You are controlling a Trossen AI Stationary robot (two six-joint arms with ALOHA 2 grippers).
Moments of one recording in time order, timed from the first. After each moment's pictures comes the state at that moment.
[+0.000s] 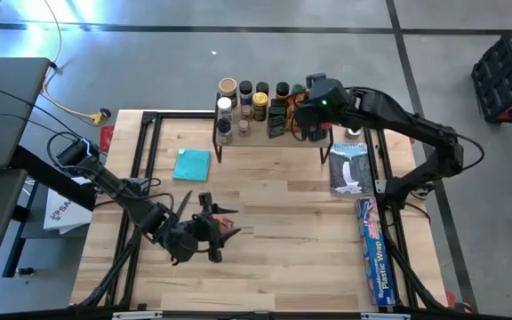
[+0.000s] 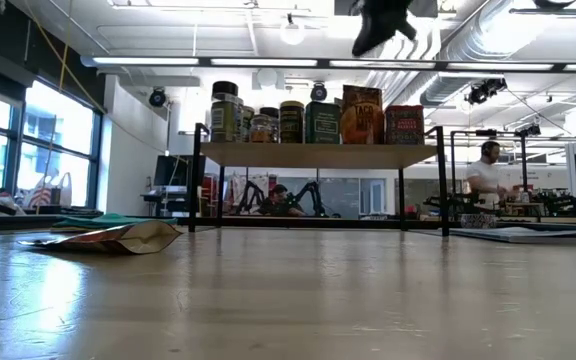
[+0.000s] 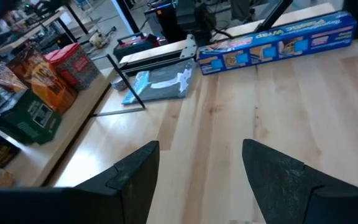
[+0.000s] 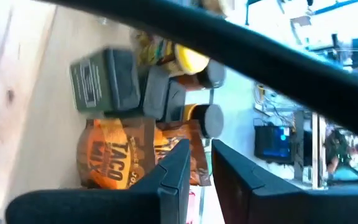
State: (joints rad) left arm -0.64 1.44 1.07 -0.21 -0.90 -0.11; right arm -0.34 1.48 1.63 -0.86 0.41 -0.92
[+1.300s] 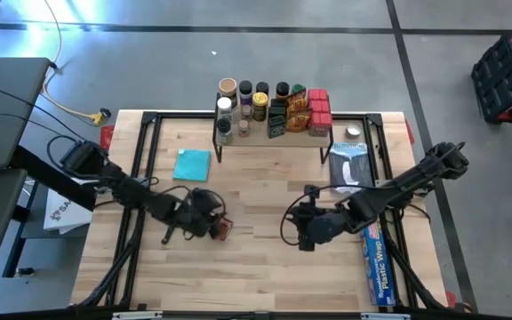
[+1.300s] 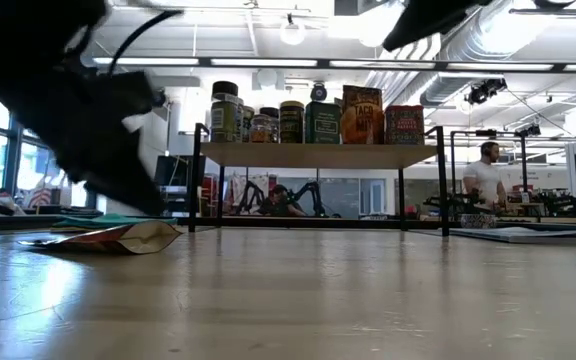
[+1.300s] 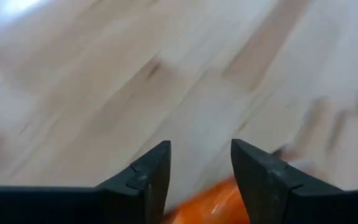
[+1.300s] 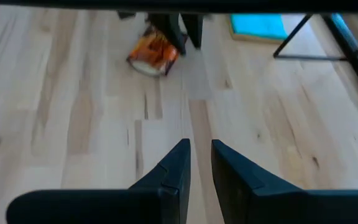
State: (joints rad) left arm -0.46 1.50 0.53 -0.04 -0.66 -0.91; right arm 0.48 1.48 1.13 -0.54 0.53 0.32
